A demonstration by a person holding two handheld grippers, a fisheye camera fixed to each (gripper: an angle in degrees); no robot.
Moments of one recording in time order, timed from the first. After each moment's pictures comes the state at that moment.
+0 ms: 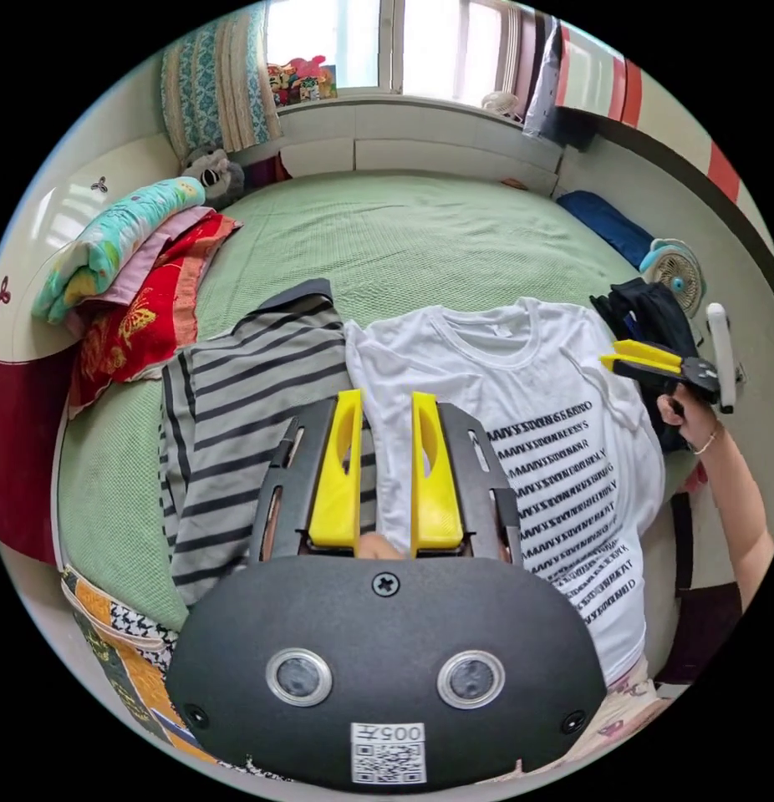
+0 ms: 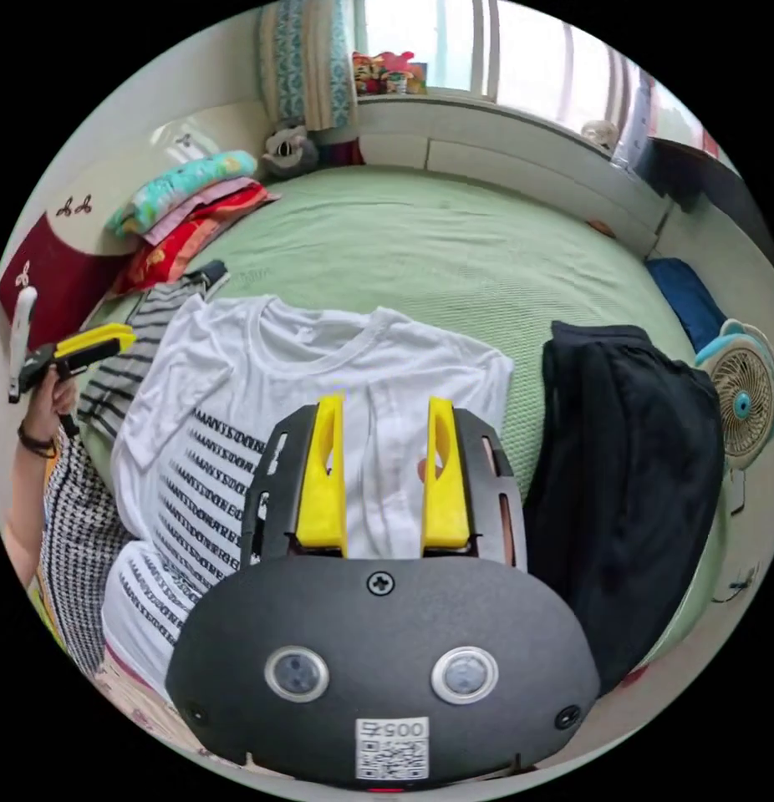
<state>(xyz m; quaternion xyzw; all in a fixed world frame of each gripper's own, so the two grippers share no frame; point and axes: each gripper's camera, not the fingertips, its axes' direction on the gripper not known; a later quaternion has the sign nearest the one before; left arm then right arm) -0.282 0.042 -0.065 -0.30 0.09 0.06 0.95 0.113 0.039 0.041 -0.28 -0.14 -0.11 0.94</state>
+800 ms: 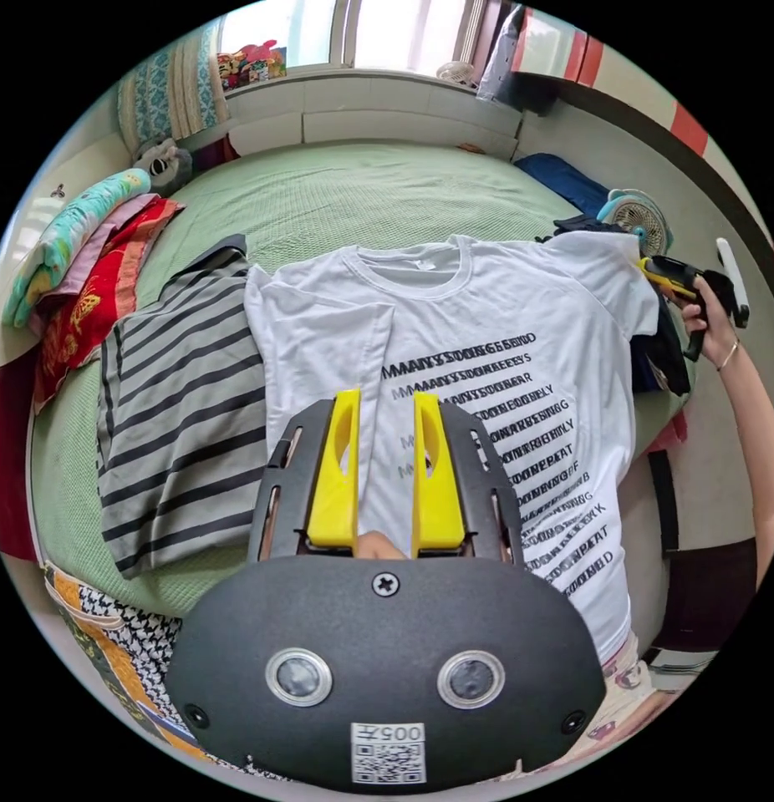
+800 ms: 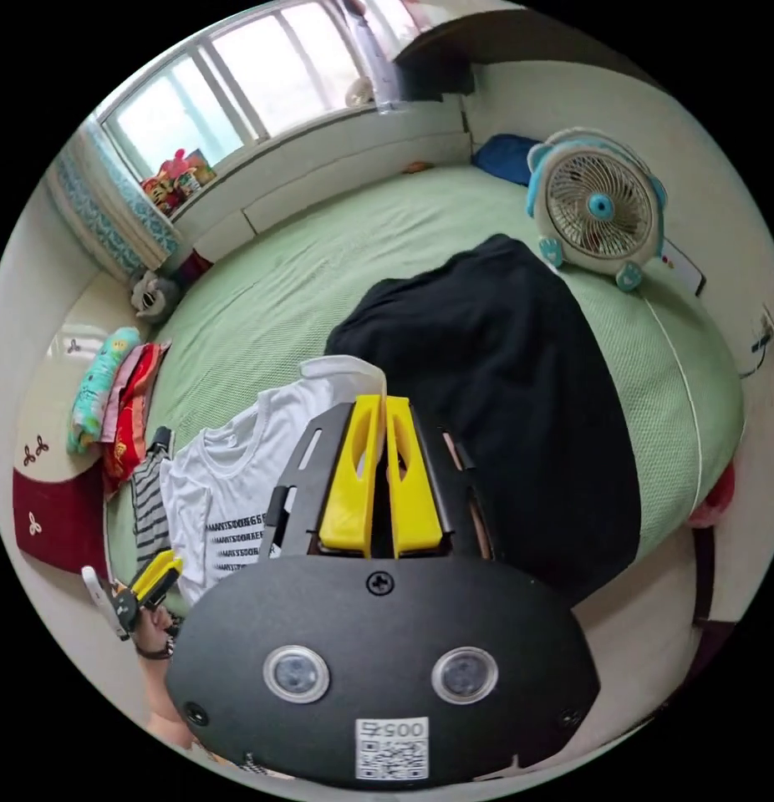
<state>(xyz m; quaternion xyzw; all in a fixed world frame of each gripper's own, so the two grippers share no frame) -0.219 0.080 -0.044 -0.33 0.11 0.08 0.93 0.359 0.052 -0.011 -0.25 -0.08 0.24 0.93</state>
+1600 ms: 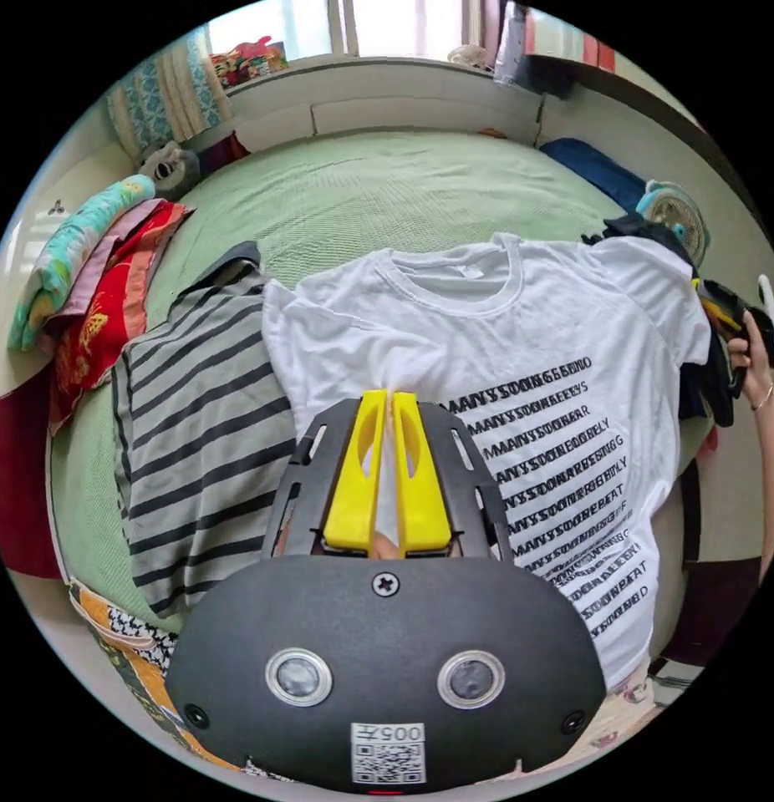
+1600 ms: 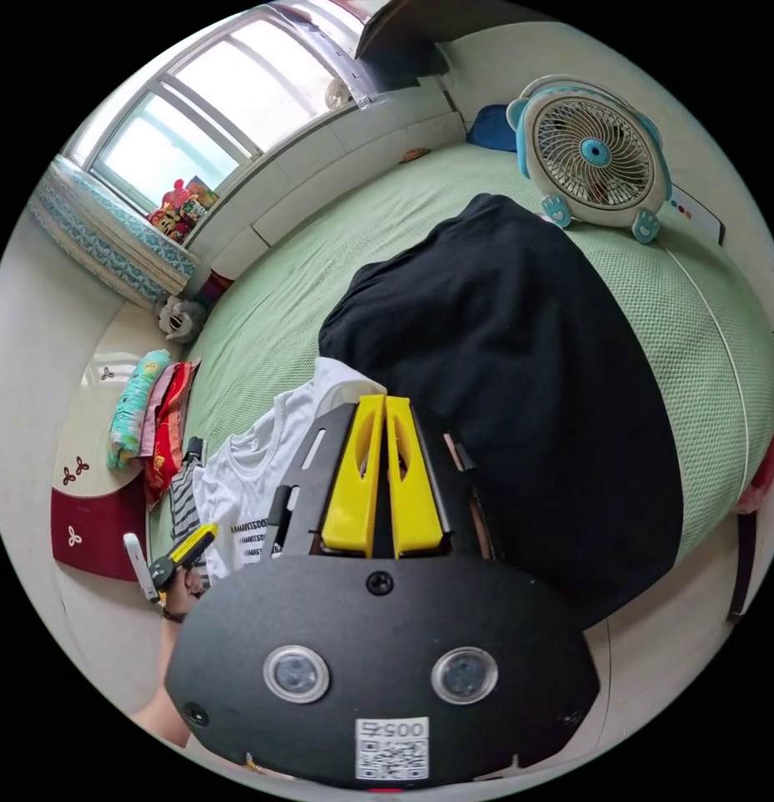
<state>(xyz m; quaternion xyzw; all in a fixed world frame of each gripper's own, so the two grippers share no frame) -0.276 0.055 -0.033 -0.34 0.06 0.05 0.94 0.398 0.091 -0.016 -0.25 -0.13 0.26 0.92</state>
